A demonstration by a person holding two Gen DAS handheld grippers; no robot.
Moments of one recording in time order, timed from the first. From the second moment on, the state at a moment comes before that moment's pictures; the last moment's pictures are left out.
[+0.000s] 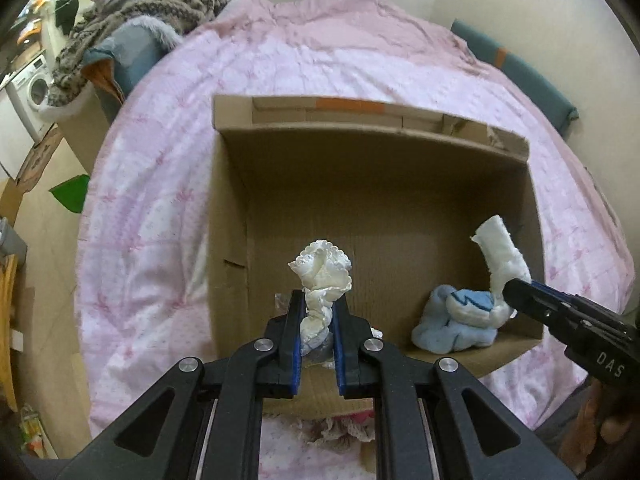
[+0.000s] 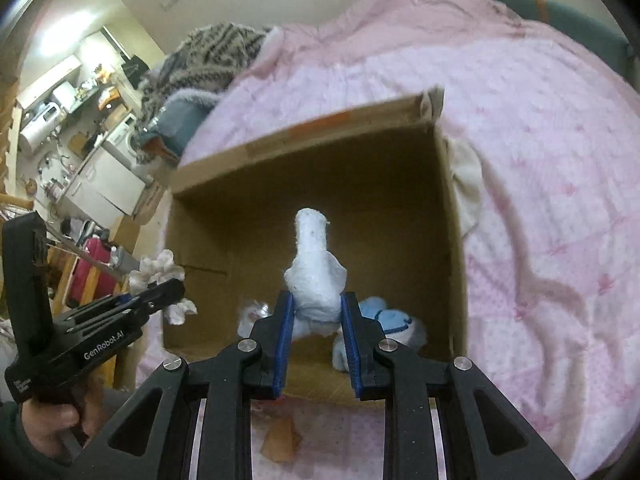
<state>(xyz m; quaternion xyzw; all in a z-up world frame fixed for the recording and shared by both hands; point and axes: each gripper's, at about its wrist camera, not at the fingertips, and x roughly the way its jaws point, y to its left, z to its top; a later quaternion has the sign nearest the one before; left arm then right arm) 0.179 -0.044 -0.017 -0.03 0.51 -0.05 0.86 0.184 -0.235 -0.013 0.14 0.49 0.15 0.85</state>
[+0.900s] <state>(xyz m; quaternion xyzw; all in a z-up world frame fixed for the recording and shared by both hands) 0.186 -0.056 -0.035 0.01 0.52 -0.04 0.85 0.191 -0.228 -0.038 0.16 0.52 0.18 0.82</state>
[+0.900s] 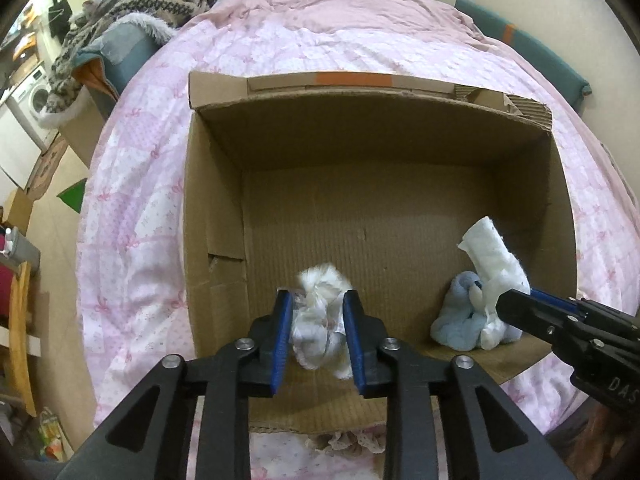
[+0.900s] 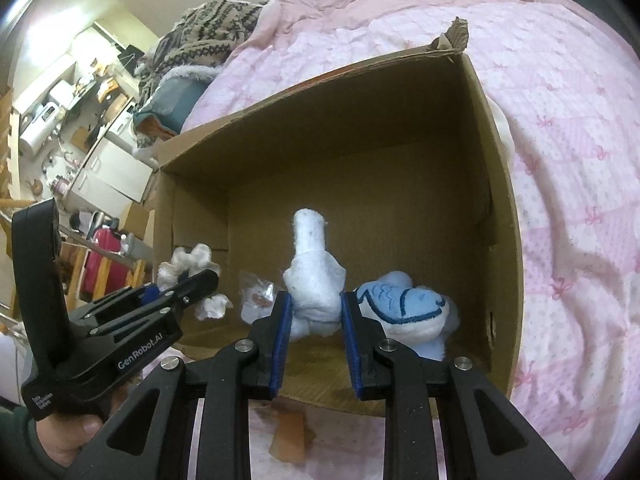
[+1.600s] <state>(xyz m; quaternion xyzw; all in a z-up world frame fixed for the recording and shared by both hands) 0.159 -0.044 0.006 0.01 0.50 -0.02 0.87 0.155 -0.236 -0.003 0.16 0.49 0.17 0.84</state>
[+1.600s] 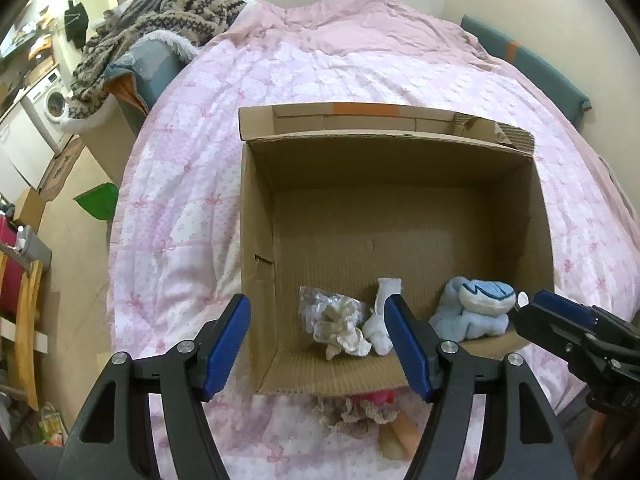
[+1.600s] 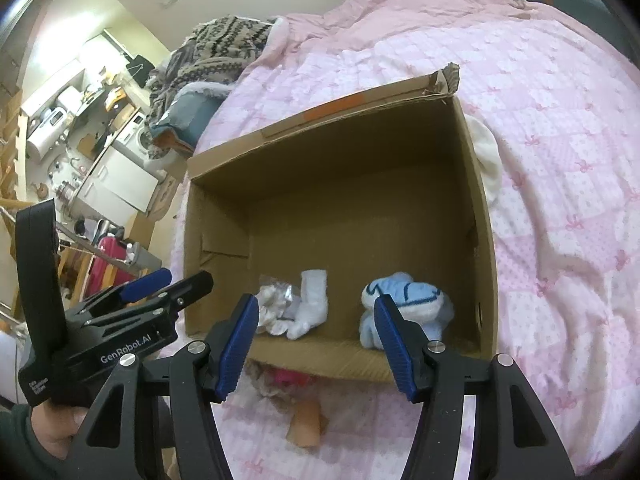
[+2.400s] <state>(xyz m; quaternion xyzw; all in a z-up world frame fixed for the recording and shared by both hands) 0.067 -0.018 0.019 0.00 0.47 -0.02 0.88 0.093 -0.221 -0.001 0.14 0.49 0.18 0.84</state>
